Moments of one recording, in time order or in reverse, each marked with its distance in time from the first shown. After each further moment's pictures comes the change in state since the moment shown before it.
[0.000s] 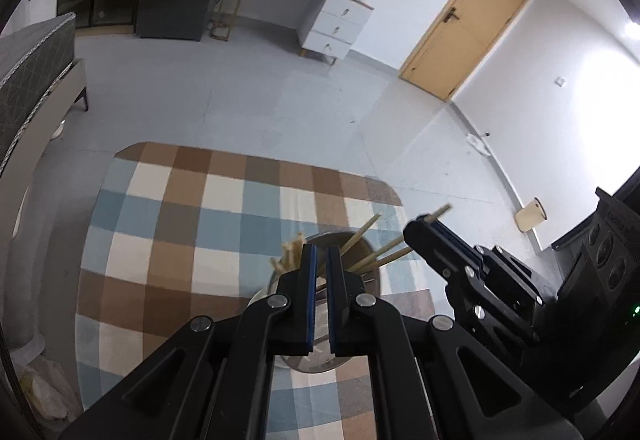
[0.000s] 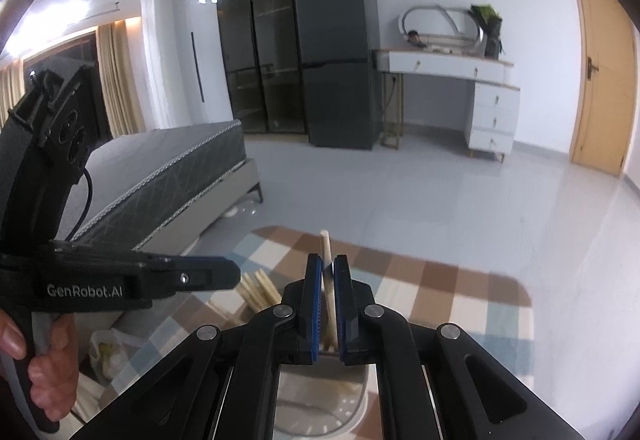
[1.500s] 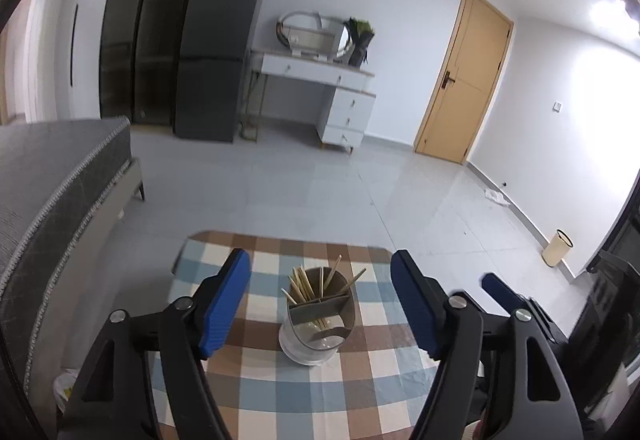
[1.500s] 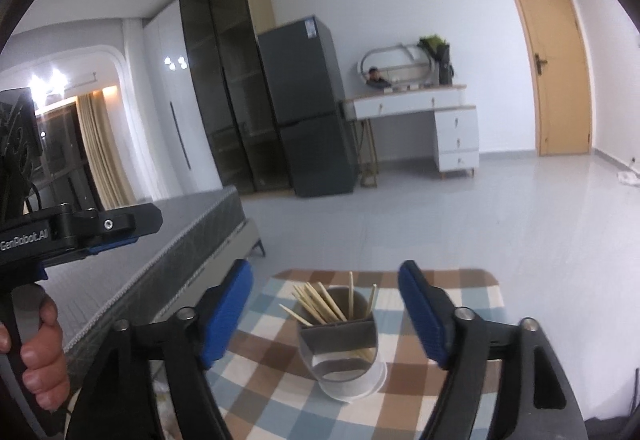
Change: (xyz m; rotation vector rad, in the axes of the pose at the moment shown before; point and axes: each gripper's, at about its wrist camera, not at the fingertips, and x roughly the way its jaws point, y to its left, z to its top) left arm -0.166 -0.054 -0.051 0.121 -0.371 0.147; right arm -0.178 0.040 -0.017 0.160 -0.270 -0.050
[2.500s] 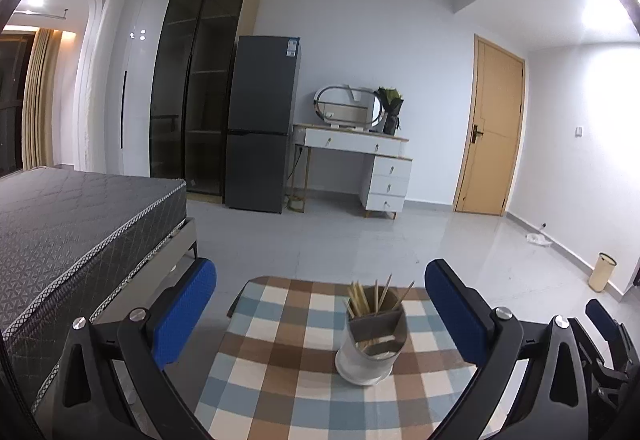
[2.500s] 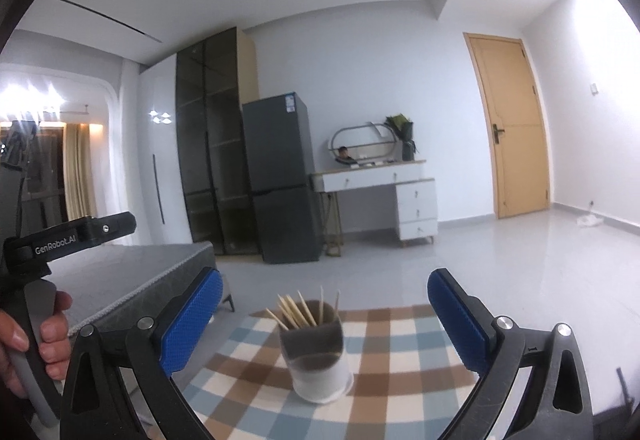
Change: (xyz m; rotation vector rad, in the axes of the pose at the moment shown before) left arm -0.022 0.026 -0.072 0.053 -0.291 0.174; right arm -0.092 0.020 -0.071 -0.048 -0.243 -0.170
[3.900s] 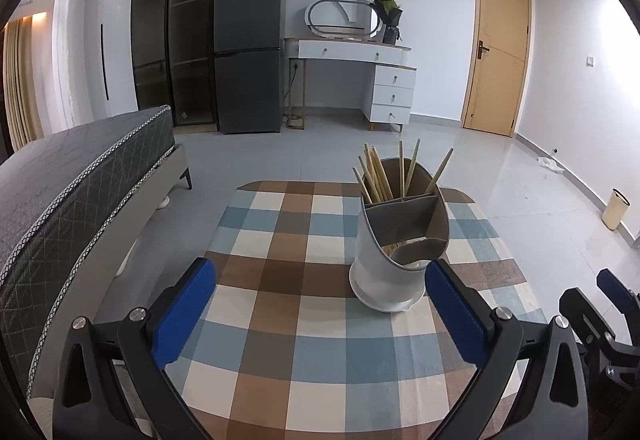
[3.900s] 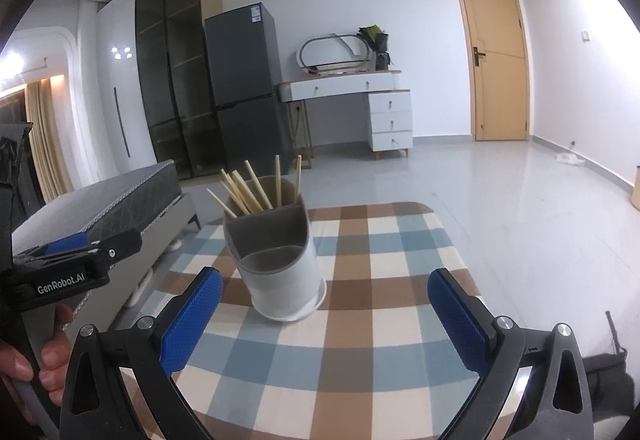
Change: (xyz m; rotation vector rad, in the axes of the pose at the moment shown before) left arm 0.060 -0.007 -0.079 0.071 0.281 0.019; right arm 0.056 -0.017 -0.083 0.022 0.296 -0.101
